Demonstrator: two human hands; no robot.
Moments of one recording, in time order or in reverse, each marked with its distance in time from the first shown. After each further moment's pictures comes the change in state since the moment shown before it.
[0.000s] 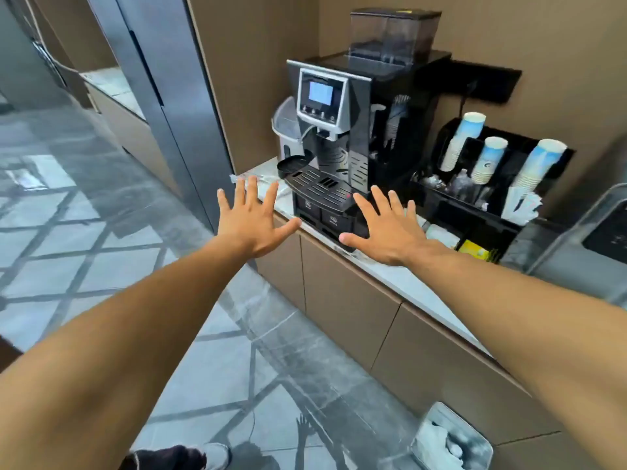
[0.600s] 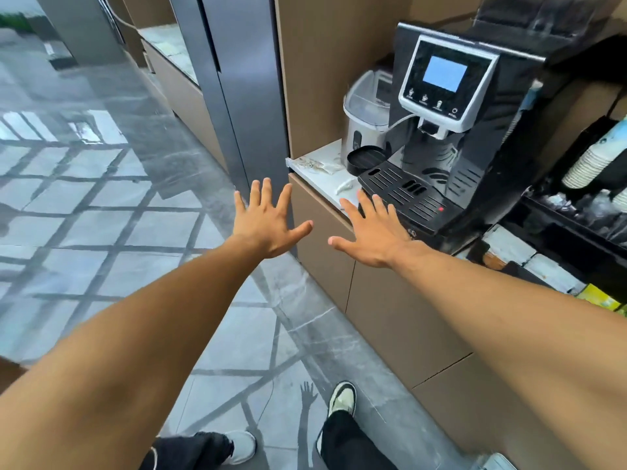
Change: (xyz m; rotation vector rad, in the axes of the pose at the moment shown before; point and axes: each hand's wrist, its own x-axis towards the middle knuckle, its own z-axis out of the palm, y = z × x) left_hand 0.074 -0.143 0.076 0.052 -0.097 -0.143; right_hand 0.157 -0.142 0.079 -0.013 -0.087 -0.239
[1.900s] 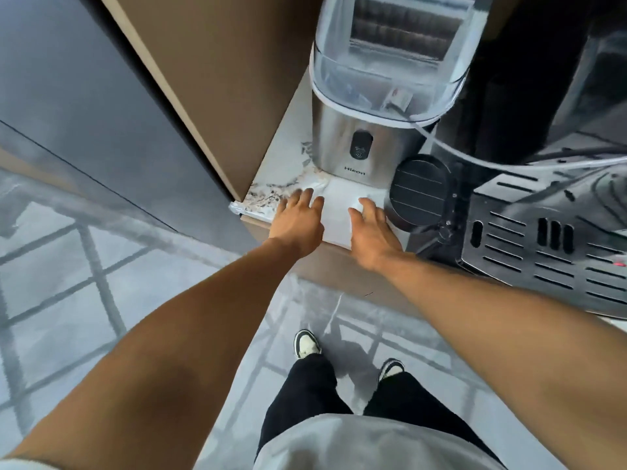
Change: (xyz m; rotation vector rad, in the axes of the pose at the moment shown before) left_hand 0.432 -0.001 0.175 -0.139 -0.366 0.720; right_hand 0.363 0.036 0.131 0.272 -0.153 0.703
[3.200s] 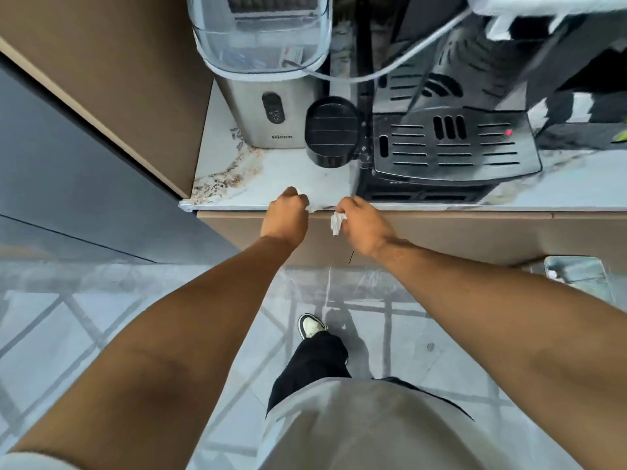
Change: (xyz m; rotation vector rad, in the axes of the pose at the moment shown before) left_hand -0.056 0.082 0.014 -0.050 0.019 0.139; right_hand -0.111 0.054 0.030 0.334 0.197 0.142
